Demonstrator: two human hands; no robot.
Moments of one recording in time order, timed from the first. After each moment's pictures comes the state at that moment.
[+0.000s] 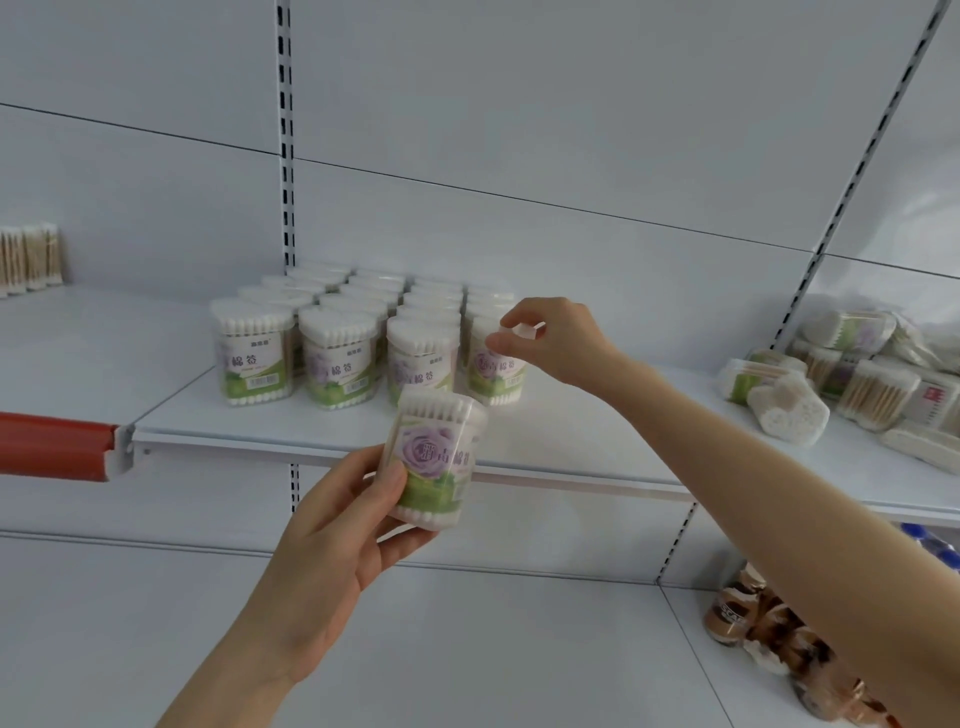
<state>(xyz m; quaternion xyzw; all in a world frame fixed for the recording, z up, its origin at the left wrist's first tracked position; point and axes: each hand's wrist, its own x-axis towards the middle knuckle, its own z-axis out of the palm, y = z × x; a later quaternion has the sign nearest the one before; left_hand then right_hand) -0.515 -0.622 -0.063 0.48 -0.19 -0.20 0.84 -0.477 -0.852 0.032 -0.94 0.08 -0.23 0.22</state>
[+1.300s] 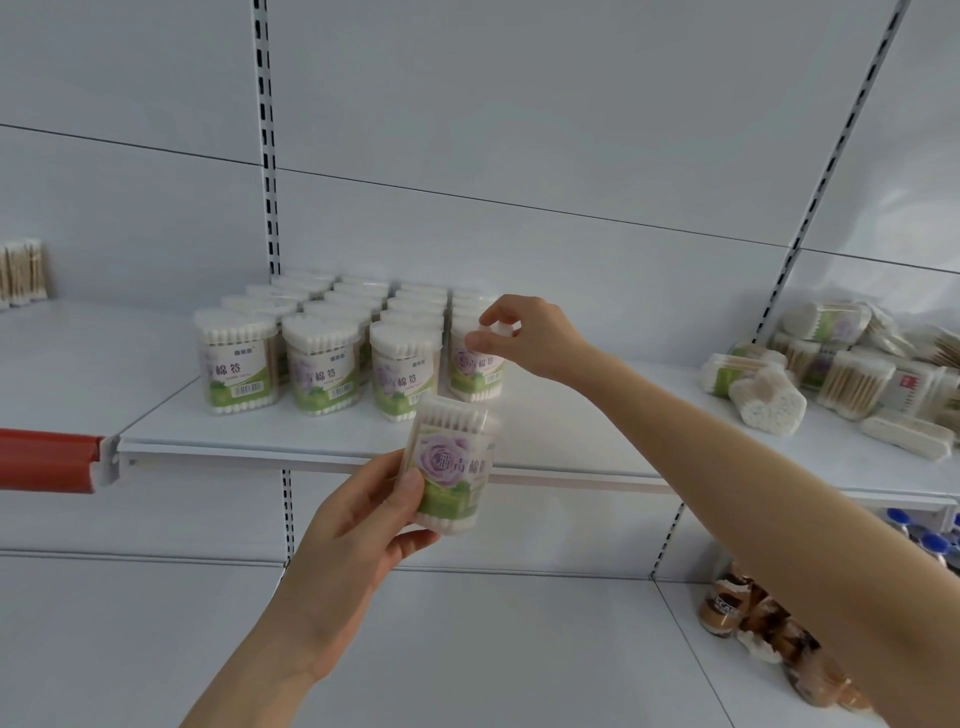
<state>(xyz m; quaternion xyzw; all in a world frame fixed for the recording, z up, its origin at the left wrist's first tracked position) -0.519 -0.638 -0.070 0.52 -0.25 -0.18 0.80 -0.465 -0.859 0.031 -0.95 0.07 -0.21 0.24</state>
